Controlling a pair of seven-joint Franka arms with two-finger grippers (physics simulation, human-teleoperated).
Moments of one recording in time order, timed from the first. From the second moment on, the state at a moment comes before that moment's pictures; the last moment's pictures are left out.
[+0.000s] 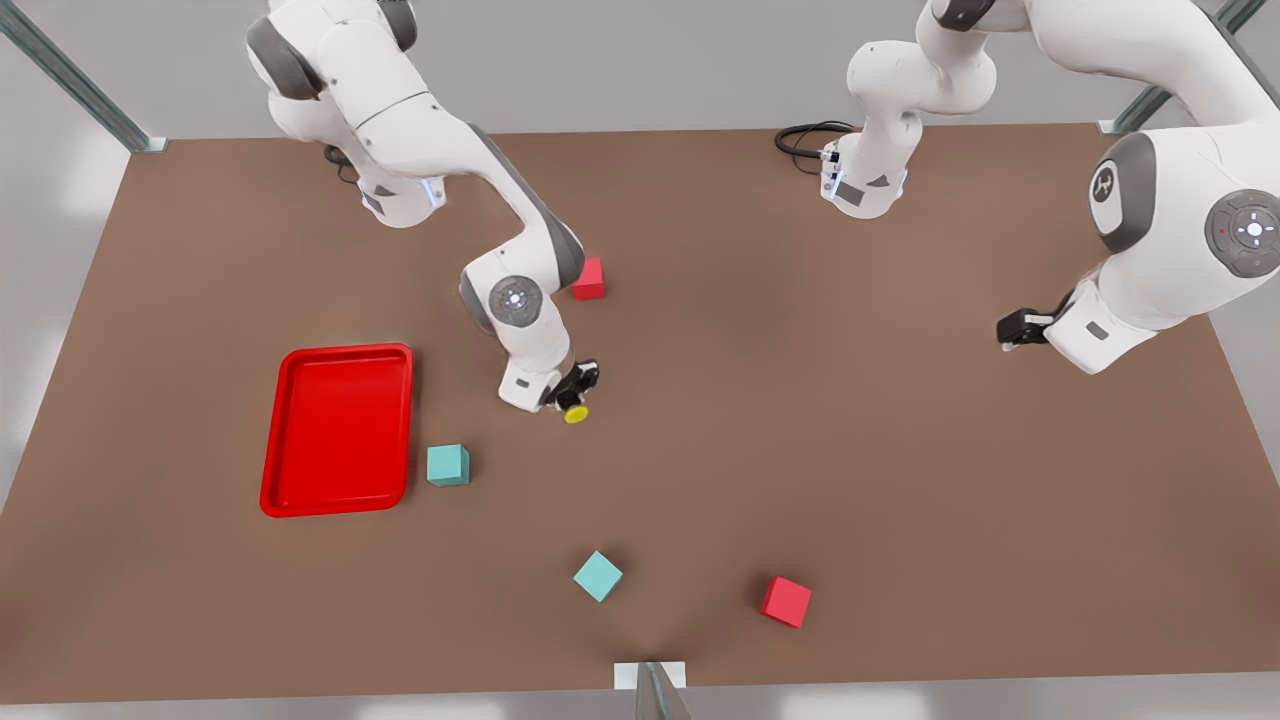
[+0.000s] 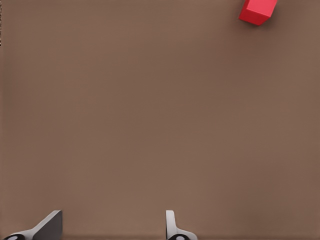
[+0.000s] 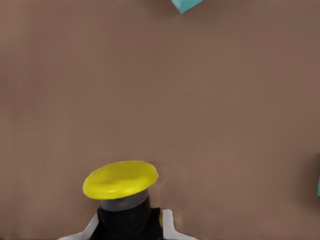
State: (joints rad) left arm -0.20 0.22 0.19 -1.35 0.06 1.43 0.08; right arm 0.71 0.48 -0.03 -1.75 0.11 2.35 0.30
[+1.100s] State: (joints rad) left arm -0.72 0.32 0.18 -1.77 -0.15 1.66 -0.27; right arm 0.23 0.22 -0.07 -1.34 -0.07 1.47 0.62
